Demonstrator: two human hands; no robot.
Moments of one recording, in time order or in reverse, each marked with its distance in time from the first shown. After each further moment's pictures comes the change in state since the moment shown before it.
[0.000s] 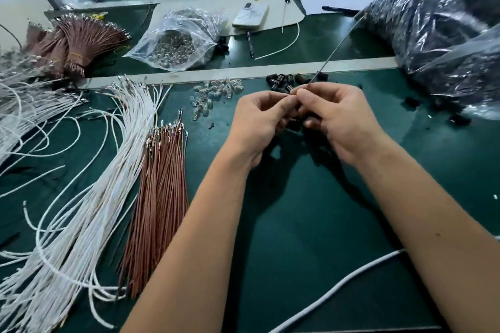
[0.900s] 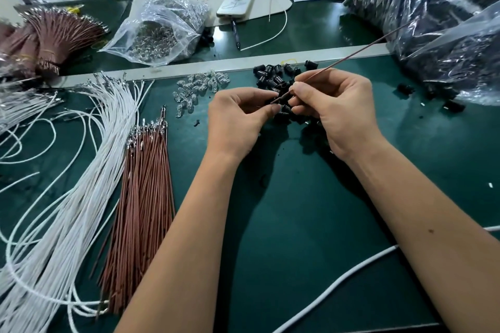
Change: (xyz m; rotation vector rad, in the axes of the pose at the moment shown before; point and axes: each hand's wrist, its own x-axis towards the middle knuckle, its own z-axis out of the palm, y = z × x) left_hand 0.002 -0.010 -0.014 0.382 0.107 0.251; right_hand -0.004 0.008 -0.006 0.070 0.114 -0.170
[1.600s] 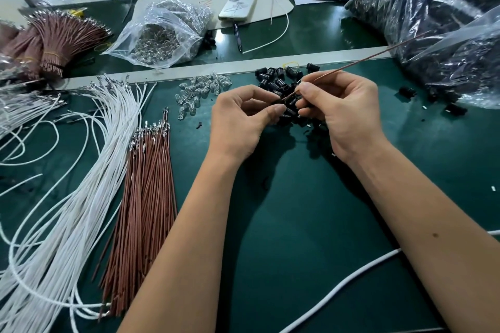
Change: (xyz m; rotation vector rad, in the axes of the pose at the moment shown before) left_hand -0.001 -0.002 -0.003 -0.083 -0.054 -0.014; right_hand 0.002 0.001 -0.001 0.022 0.048 0.000
